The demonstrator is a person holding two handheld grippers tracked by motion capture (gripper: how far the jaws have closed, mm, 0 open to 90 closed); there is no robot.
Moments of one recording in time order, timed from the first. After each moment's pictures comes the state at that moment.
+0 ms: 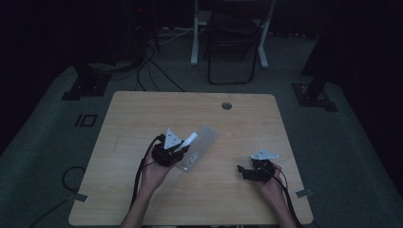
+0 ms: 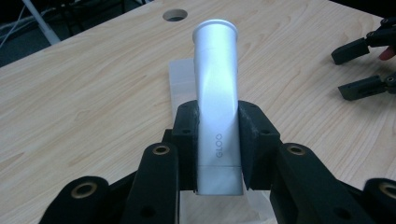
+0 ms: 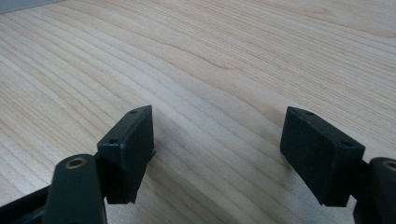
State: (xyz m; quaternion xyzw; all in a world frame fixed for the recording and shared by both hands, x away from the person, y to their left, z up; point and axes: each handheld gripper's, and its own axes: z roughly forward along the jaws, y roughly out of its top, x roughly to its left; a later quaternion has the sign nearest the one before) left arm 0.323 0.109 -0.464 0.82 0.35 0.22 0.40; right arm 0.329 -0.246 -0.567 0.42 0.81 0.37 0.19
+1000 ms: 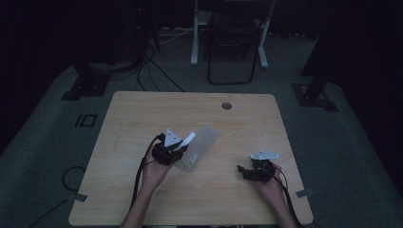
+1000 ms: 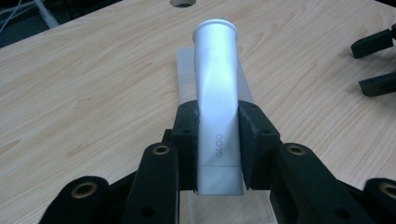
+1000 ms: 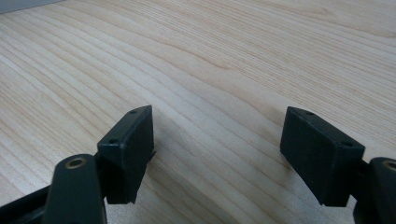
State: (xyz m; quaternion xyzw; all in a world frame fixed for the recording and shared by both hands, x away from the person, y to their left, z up) left arm 0.335 0.112 -0.477 0.82 0.36 0.21 0.39; right arm 0.329 -0.246 -0.567 0.42 0.81 0.37 0.19
